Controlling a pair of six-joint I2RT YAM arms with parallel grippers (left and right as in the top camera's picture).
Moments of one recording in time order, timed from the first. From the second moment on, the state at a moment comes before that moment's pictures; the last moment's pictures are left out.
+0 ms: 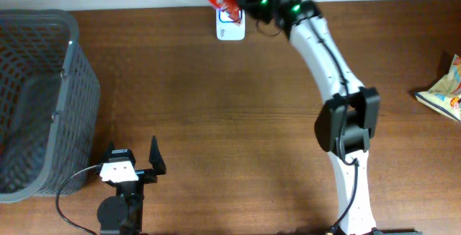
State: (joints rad) left arm -0.04 0.02 0.02 -0.08 -0.09 -0.09; right arm 0.25 2.43 2.42 -0.59 -0.38 0.77
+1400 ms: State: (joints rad) left arm -0.04 0.02 0.02 -0.08 -0.09 -0.09; right arm -0.61 2.43 2.35 -1.28 -0.01 0.52
